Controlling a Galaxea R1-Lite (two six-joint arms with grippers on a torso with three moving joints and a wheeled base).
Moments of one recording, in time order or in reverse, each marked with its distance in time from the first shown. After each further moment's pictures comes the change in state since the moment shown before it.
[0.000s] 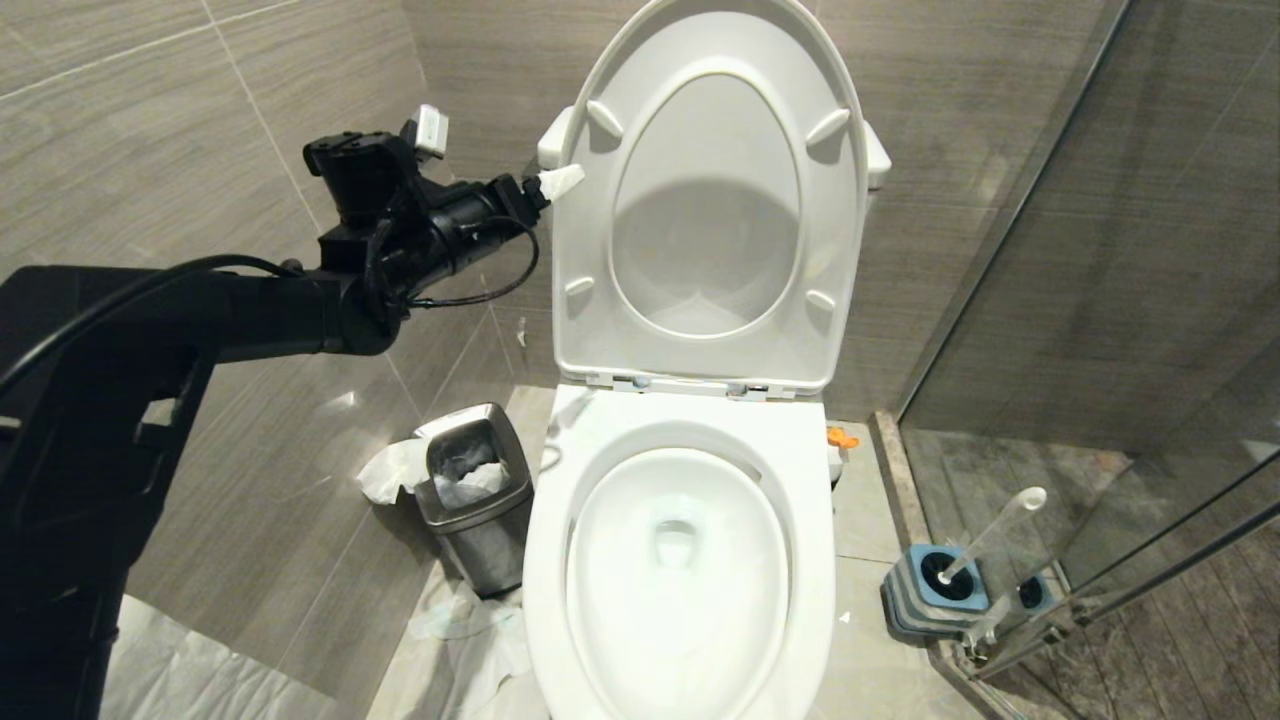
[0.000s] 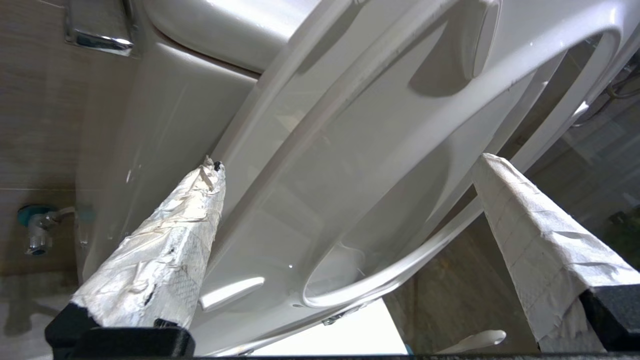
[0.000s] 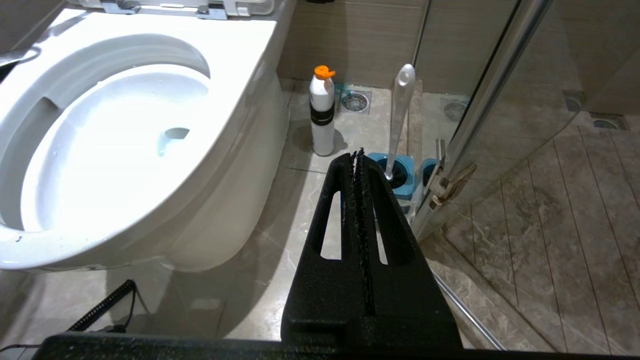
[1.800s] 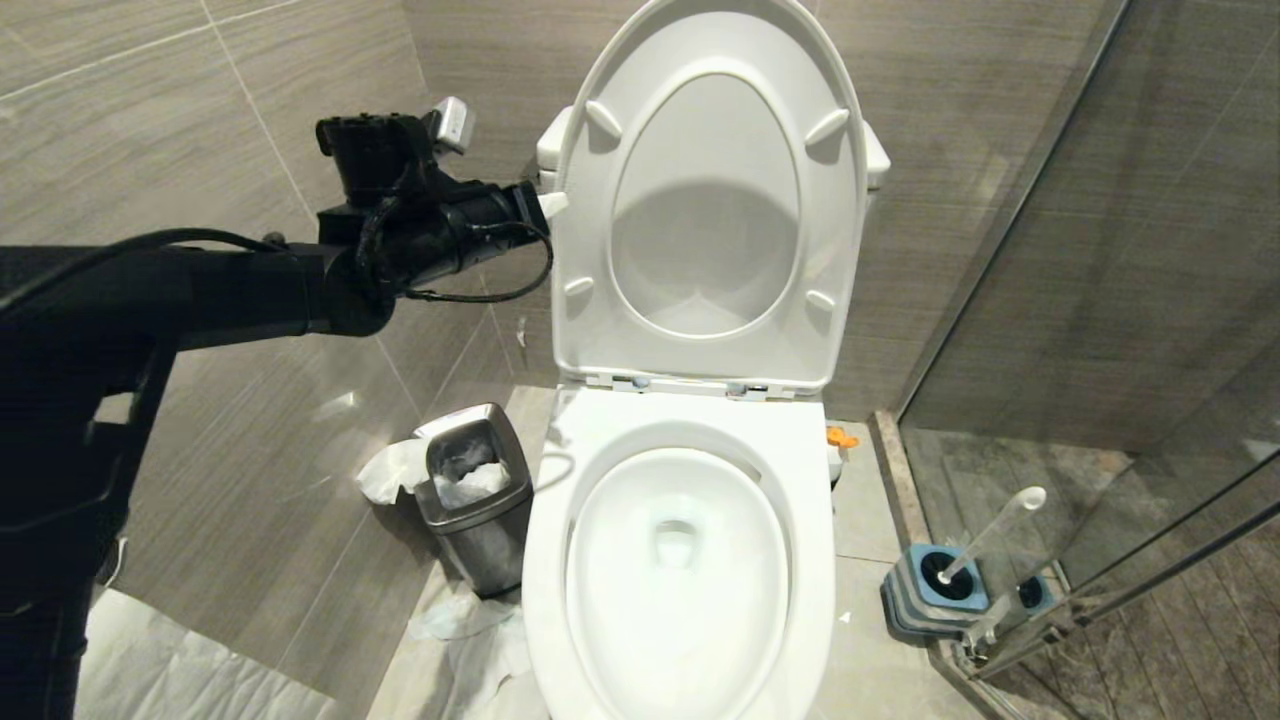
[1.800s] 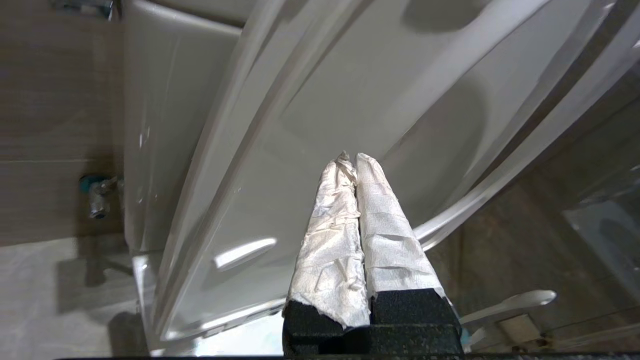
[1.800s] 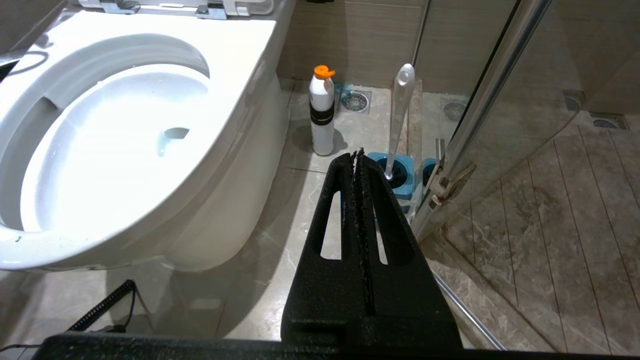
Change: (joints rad) left arm -0.043 -0.056 -0.006 0.216 0.073 0.190; right arm 0.000 0.000 0.000 0.000 0.000 0.000
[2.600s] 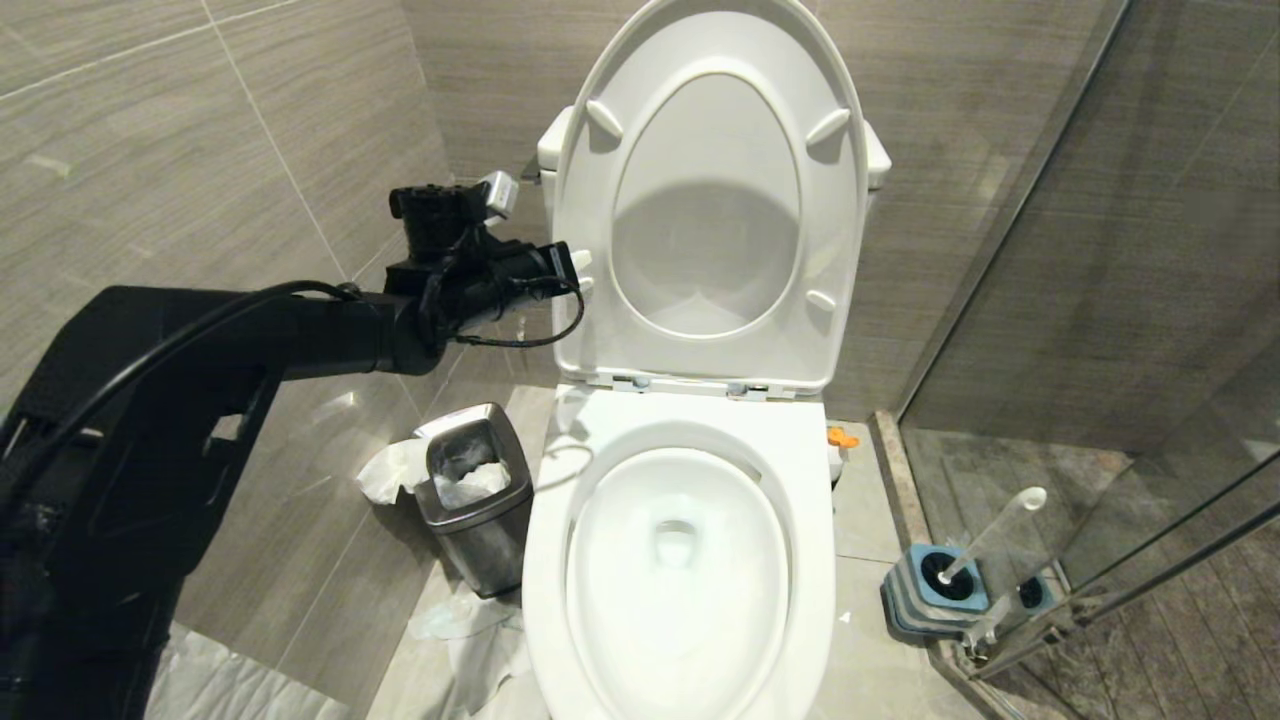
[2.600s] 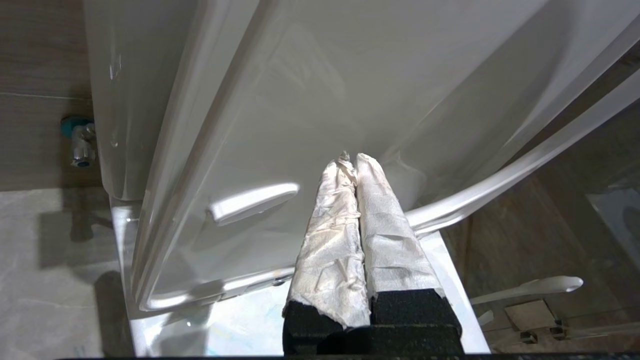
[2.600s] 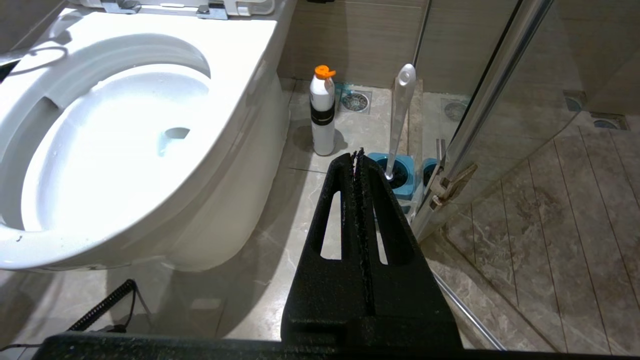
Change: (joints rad) left arm -0.028 0.124 -0.016 -0.011 0.038 -0.015; right arm 0.000 0.000 0.000 0.000 0.000 0.000
